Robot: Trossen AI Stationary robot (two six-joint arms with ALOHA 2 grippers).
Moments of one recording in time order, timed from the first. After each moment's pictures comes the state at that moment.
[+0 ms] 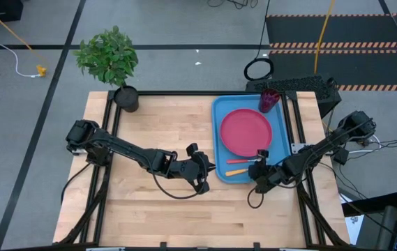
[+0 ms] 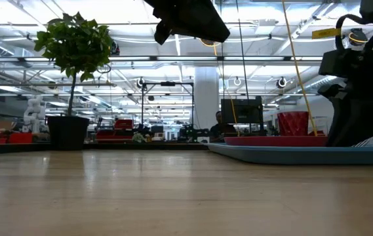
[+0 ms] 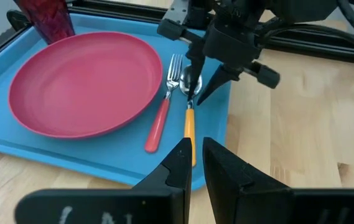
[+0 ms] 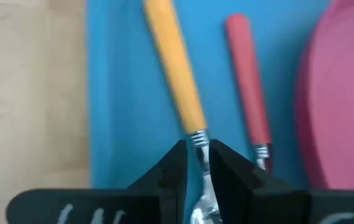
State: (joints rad) left arm -0.28 1.77 1.30 -0.12 -0.42 -0.32; right arm 0.52 1.26 0.44 -0.36 0.47 0.45
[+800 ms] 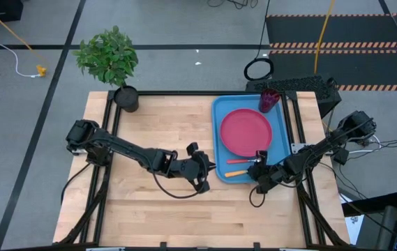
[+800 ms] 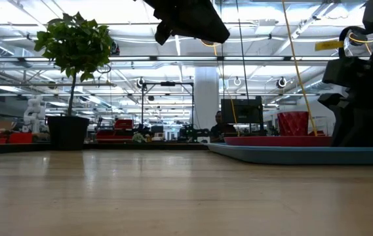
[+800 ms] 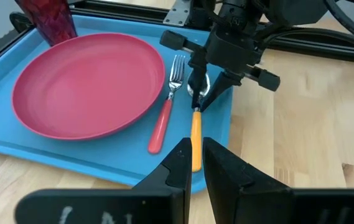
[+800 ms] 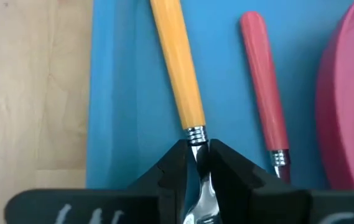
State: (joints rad) left arm -0.28 1.77 1.30 -0.12 -0.42 -0.31; right arm 0.52 1.26 0.35 -0.20 0.44 0.39
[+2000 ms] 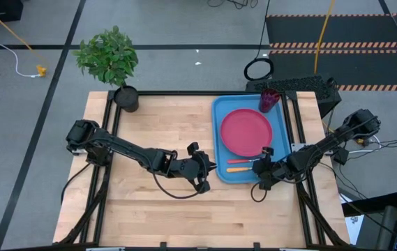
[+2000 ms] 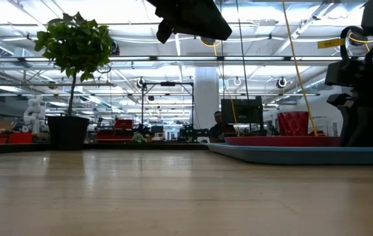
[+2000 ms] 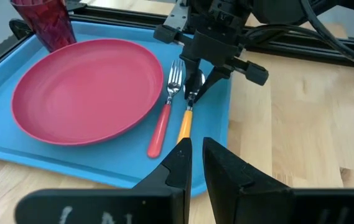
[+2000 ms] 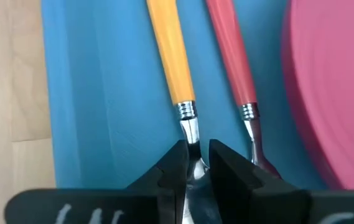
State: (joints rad) left arm -0.28 1.77 1.30 -0.10 -0.42 -0.29; right arm 0.49 1.15 0.35 -0.38 0.41 0.51
